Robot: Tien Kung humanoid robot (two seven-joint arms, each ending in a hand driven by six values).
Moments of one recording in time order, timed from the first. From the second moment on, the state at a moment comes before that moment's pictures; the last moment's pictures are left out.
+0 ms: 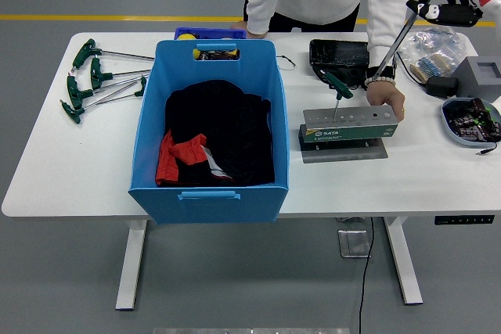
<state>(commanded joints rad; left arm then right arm) -0.04 0.08 -0.43 -0.19 -0.17 0.19 -0.09 1.00 -0.46 0.69 0.72 -1.72 -0.43 0.33</state>
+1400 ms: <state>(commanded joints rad) -0.07 0.09 -0.52 -0.21 -0.05 0.24 -0.05 1.17 -0.18 0.26 1.03 -1.88 -0.21 0.08</state>
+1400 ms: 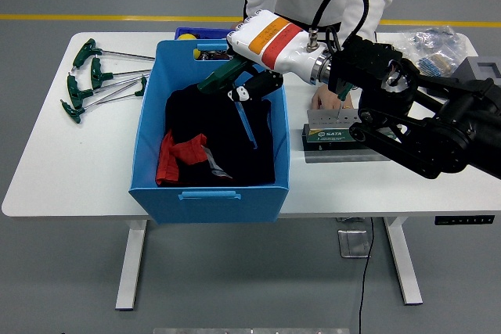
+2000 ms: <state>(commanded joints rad) -0.06 0.08 -0.58 -0.20 0.02 0.24 -0.03 1.17 -0.17 0.28 0.95 -1.86 -0.21 0.09</state>
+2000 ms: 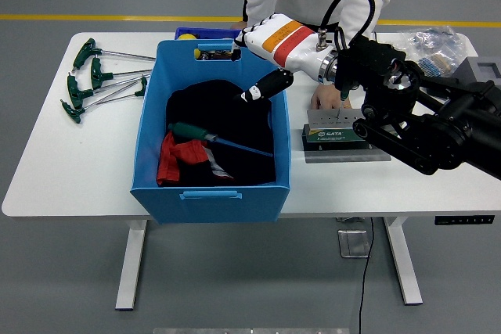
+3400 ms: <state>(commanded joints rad) -0.06 0.08 -0.55 -0.20 -0.02 0.23 -0.05 1.12 -0.22 0.16 0.67 -1.96 -0.11 0.16</state>
